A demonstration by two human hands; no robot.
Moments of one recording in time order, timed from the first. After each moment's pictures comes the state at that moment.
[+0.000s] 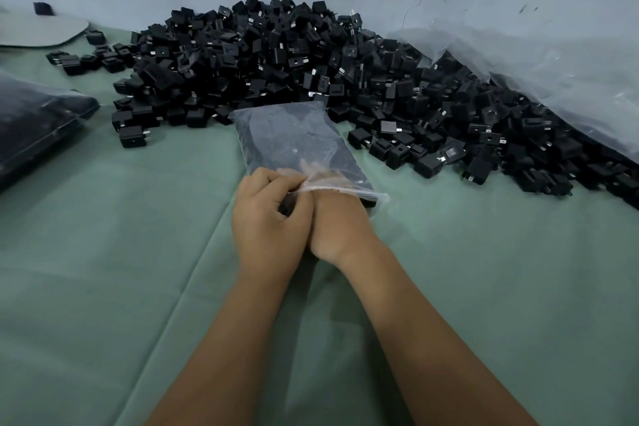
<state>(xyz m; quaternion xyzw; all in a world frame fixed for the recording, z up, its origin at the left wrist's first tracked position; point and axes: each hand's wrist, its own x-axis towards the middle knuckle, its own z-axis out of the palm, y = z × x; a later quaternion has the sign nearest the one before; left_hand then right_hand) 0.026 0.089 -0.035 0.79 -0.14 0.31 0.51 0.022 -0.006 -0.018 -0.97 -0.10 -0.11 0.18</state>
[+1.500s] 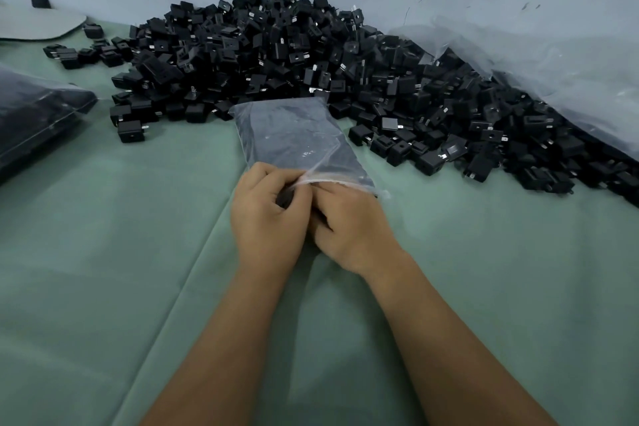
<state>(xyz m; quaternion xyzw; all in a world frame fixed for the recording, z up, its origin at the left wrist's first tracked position) 0.028 0.089 -0.035 0.79 -0.10 0.28 0.54 0.015 -0.027 -0.034 -0.95 -0.18 -0.21 0.17</state>
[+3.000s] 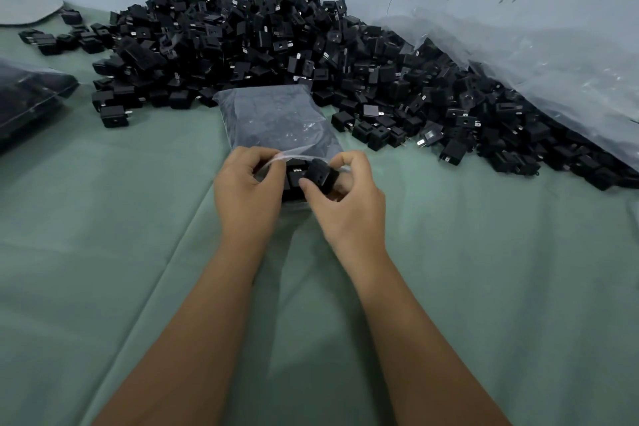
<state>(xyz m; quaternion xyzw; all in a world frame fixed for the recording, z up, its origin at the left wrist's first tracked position) 0.033 0.091 -0.039 0.76 -0.05 0.20 0.61 -0.012 -0.020 -0.045 -0.82 0.09 -0.29 0.49</state>
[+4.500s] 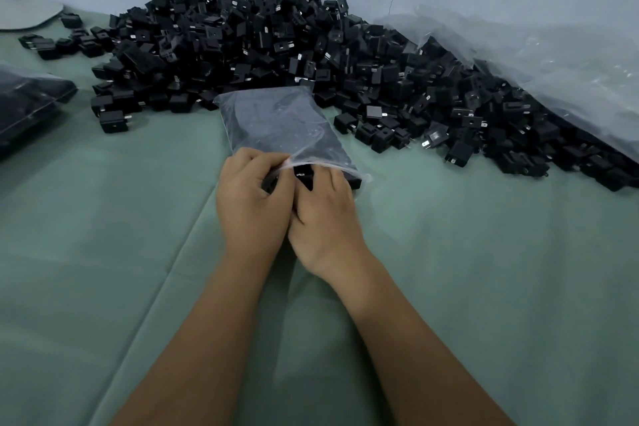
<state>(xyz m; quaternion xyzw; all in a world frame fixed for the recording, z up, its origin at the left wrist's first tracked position) 0.026 0.090 -0.037 0.80 -0.11 0.28 0.51 -0.008 -0.001 -0.039 -0.97 -0.02 -0.18 0.18</state>
